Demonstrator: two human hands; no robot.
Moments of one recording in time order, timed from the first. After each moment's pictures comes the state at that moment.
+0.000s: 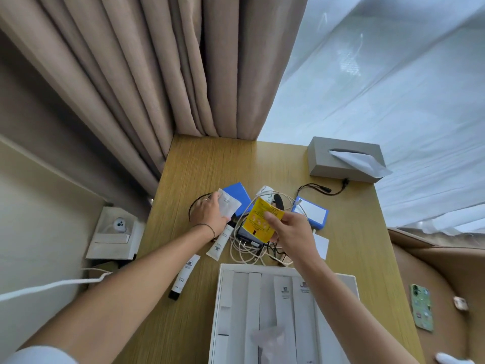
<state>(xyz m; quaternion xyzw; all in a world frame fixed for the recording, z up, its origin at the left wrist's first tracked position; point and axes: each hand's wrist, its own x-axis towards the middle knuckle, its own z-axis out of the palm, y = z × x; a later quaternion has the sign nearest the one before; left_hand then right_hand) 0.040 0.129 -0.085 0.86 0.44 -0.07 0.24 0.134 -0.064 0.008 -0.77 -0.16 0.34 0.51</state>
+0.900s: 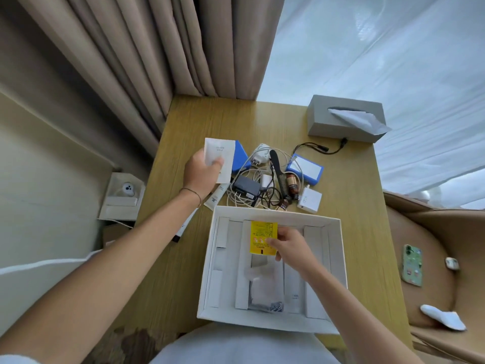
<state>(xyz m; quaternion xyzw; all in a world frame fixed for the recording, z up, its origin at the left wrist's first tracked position) 0.006 0.074 -0.017 0.72 0.47 0.20 0.47 0.081 -0.181 -0.053 -0.80 -0.19 0.46 0.35</state>
